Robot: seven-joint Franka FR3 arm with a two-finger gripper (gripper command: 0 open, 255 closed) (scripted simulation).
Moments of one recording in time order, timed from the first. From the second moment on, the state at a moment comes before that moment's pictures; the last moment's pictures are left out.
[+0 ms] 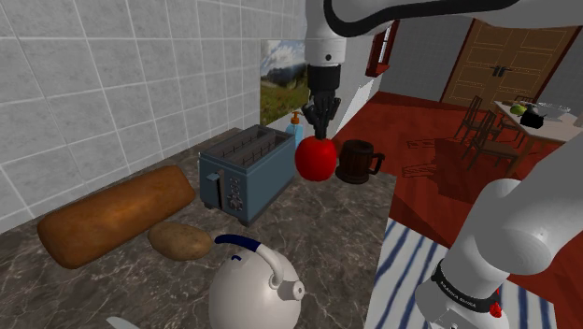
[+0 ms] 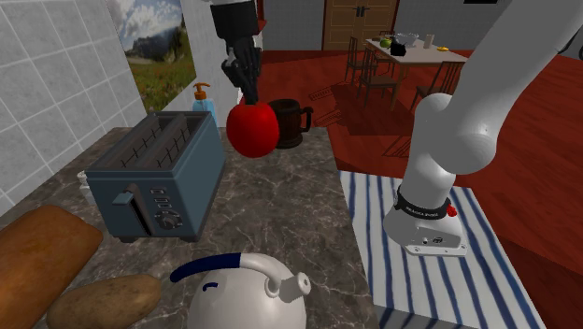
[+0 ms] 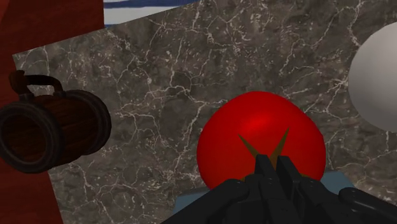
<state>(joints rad) 0.04 -0.32 0.16 -2.04 0.04 1.62 0.21</state>
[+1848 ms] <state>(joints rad) -0.11 -0.23 -0.12 -1.67 -0.08 1.36 -0.20</state>
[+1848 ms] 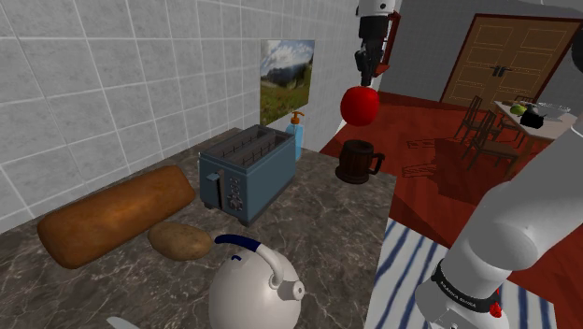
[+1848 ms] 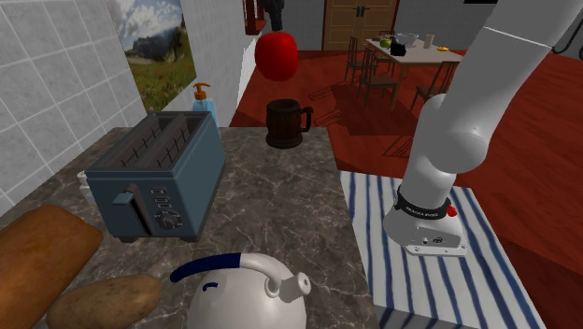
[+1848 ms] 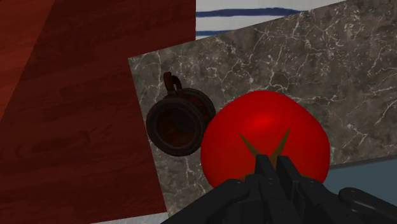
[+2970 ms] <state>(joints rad) -0.21 -0.09 -0.26 -1.55 -0.09 1.39 -0.45</state>
